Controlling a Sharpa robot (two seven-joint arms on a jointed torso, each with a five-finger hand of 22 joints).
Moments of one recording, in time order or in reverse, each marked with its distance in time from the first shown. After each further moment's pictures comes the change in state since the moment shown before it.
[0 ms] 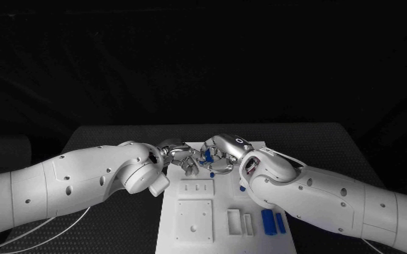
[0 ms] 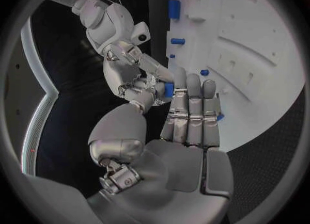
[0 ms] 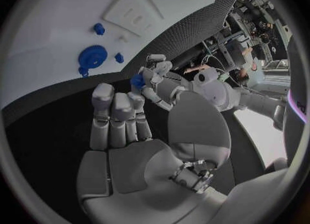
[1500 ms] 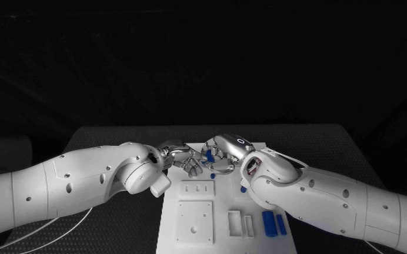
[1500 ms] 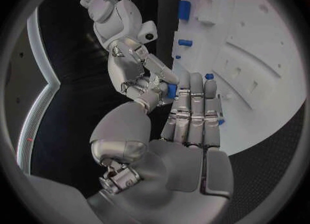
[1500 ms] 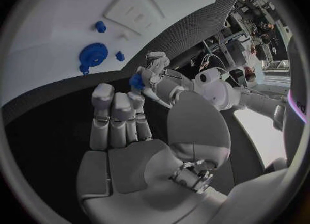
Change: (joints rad) left arm 0.000 -0.001 -0.001 -0.006 0.091 0.025 0.027; left_hand 0.095 0.020 -0.017 0.059 -0.232 -0.075 0.008 -0.038 -0.029 -0.080 0.048 -0.097 -0.086 -0.052 0.052 -0.147 -0.037 0.007 -0.028 0.030 -0.078 0.000; right arm 0.003 -0.005 0.001 0.007 -0.009 -0.007 -0.005; right_hand 0.009 0.002 -0.004 0.001 0.000 -0.002 0.002 -0.002 0.000 -0.003 -0.003 0.007 0.002 -0.005 0.002 0.000 0.001 -0.001 -0.002 -0.002 0.000 0.000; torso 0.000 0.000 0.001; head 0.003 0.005
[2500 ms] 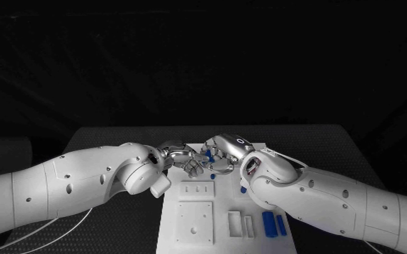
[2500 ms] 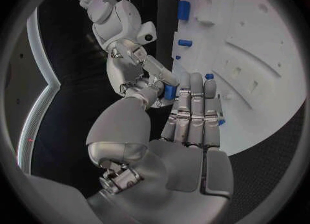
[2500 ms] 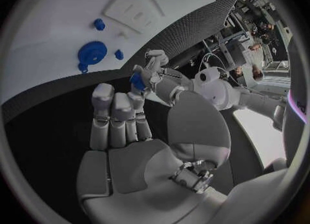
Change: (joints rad) left arm 0.001 0.001 0.000 0.001 -0.007 0.003 0.000; left_hand 0.079 -0.113 -0.059 0.142 -0.122 -0.052 0.009 -0.002 0.002 -0.032 0.018 0.004 -0.036 0.000 0.000 -0.026 0.014 0.005 0.003 -0.004 -0.014 0.000; right arm 0.000 0.002 0.003 0.000 -0.004 -0.003 0.000; right_hand -0.005 0.000 -0.004 0.001 0.004 0.000 0.000 0.004 0.000 -0.001 -0.001 0.000 0.000 0.001 -0.001 0.000 0.000 0.000 0.000 0.000 0.000 0.000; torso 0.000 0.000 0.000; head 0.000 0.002
